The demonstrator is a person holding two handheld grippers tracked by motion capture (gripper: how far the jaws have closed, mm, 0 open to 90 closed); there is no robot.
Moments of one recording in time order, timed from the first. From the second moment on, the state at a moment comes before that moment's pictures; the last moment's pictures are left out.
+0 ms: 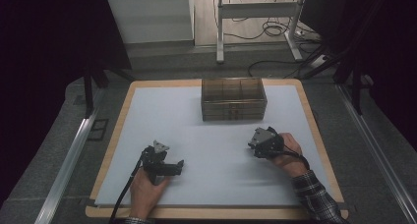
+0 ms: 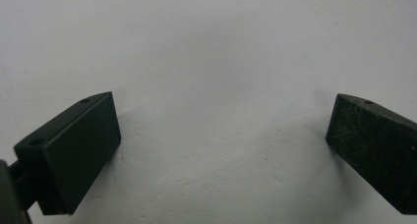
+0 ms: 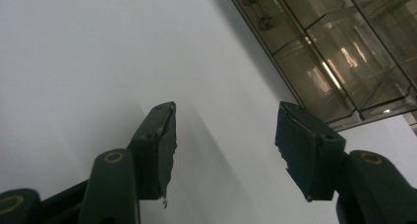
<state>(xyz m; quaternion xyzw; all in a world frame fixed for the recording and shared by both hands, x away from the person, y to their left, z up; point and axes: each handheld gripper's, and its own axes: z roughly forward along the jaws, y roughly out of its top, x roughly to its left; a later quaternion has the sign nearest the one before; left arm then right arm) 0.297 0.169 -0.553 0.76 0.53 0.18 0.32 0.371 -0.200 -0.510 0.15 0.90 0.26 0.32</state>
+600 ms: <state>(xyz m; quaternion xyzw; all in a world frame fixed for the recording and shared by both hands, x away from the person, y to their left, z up) 0.297 0.169 -0.553 0.76 0.53 0.18 0.32 0.382 -0.180 -0.509 0.13 0.89 0.25 0.37</state>
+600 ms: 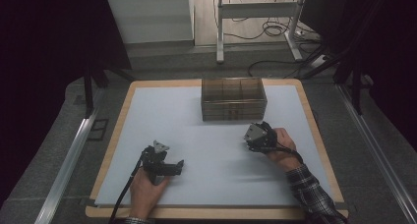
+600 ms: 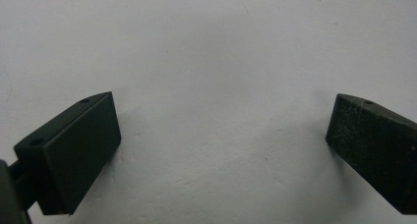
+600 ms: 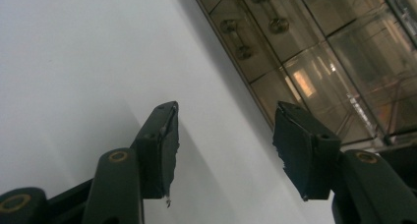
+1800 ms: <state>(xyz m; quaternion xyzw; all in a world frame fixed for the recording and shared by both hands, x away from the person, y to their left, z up) 0.297 0.170 -0.553 0.77 0.53 0.18 0.32 0.406 -0.136 -0.522 0.02 0.85 0.14 0.51</state>
